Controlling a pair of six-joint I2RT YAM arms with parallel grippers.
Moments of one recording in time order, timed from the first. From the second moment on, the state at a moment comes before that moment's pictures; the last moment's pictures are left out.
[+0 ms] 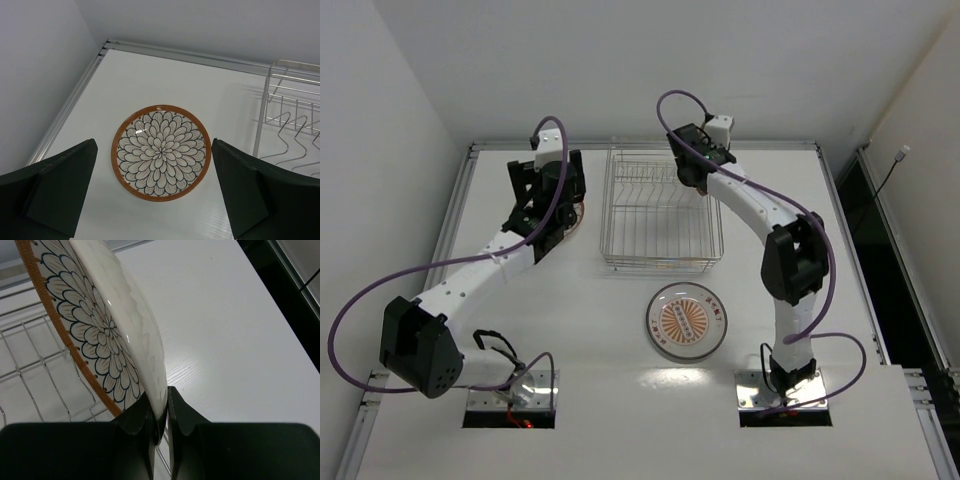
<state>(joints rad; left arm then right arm) -0.49 1.32 1.10 -0.03 -0.85 -0.14 0.45 2.01 1.77 -0.63 0.94 0.52</state>
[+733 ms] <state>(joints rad) -0.51 1.34 1.12 -0.06 -0.89 -0.14 0.59 2.06 1.73 -0.74 1.12 0.72</state>
